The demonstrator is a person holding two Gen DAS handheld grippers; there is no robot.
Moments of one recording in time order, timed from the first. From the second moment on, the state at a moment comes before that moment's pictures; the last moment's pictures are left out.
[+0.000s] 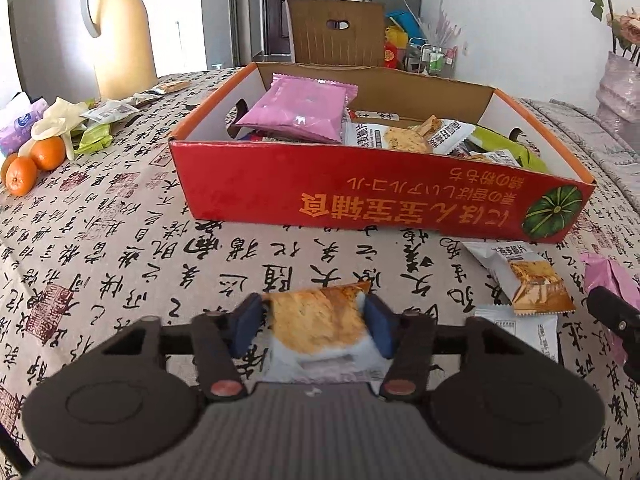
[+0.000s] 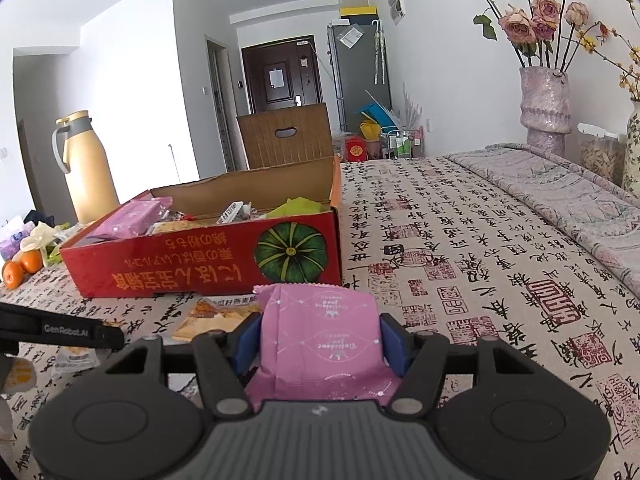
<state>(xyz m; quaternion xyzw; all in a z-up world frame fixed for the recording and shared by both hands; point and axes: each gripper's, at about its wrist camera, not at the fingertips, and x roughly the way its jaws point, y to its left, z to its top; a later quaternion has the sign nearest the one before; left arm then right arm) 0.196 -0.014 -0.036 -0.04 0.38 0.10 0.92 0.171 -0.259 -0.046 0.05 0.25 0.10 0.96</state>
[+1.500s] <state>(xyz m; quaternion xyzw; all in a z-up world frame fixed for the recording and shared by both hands) 0.223 0.003 0.065 -0.04 0.24 0.06 0.97 0.211 -0.211 0.032 0.02 0.17 0.14 0.98</state>
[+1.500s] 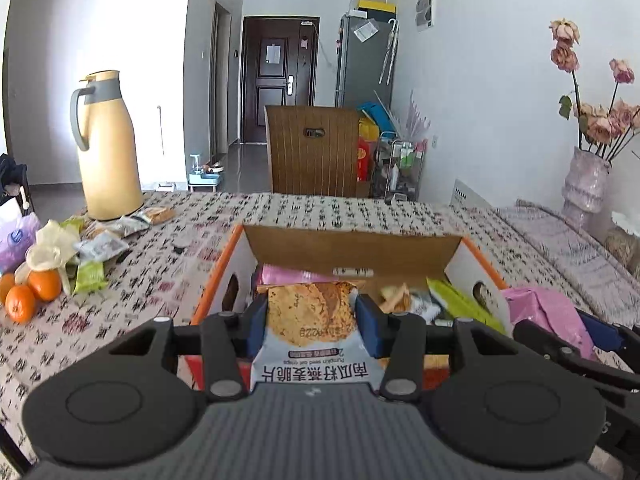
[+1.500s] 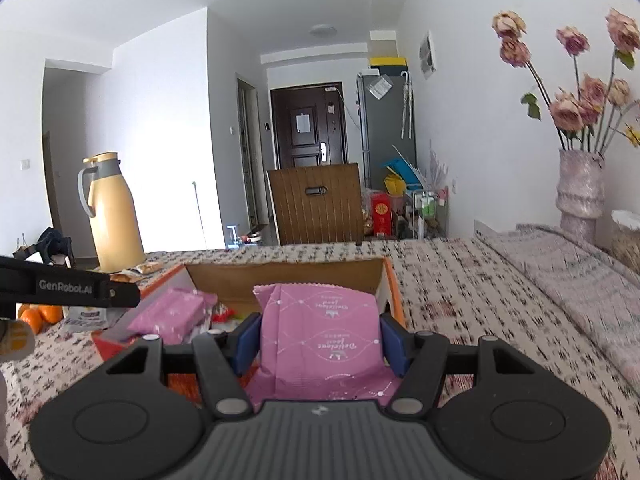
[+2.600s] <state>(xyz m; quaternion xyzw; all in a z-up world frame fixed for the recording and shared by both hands) 0.316 0.050 0.025 -0.07 0.26 0.08 0.96 0.328 -0.162 0.006 0.01 0.21 0.16 0.96</state>
